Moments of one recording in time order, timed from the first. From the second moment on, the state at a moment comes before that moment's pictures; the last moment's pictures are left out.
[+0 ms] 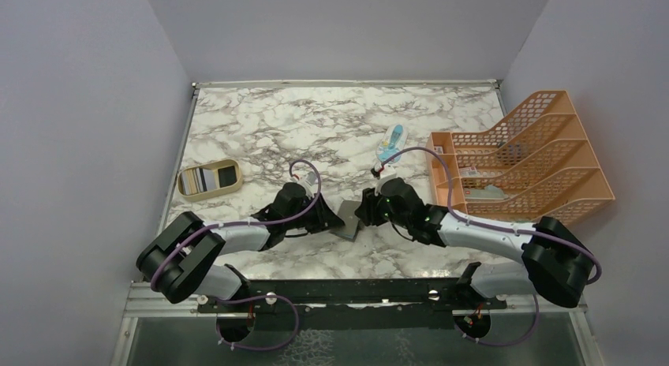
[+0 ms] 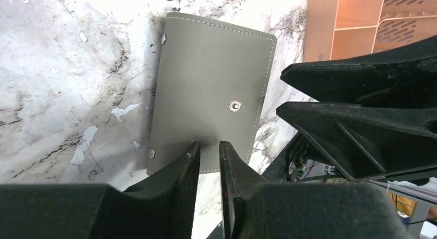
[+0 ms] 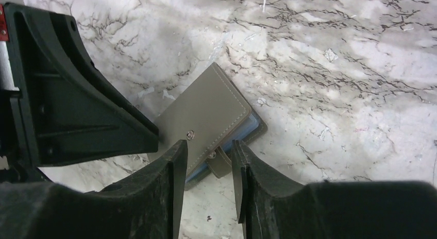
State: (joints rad) left arm -0.69 1.38 0.36 0.43 0.35 -1.00; right arm 0.89 1.28 0.55 0.15 0.11 0.43
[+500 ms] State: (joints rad) left arm -0.69 1.35 0.36 0.43 0.32 -0.99; right arm 0.86 1.35 0.58 0.11 -0.03 0.53
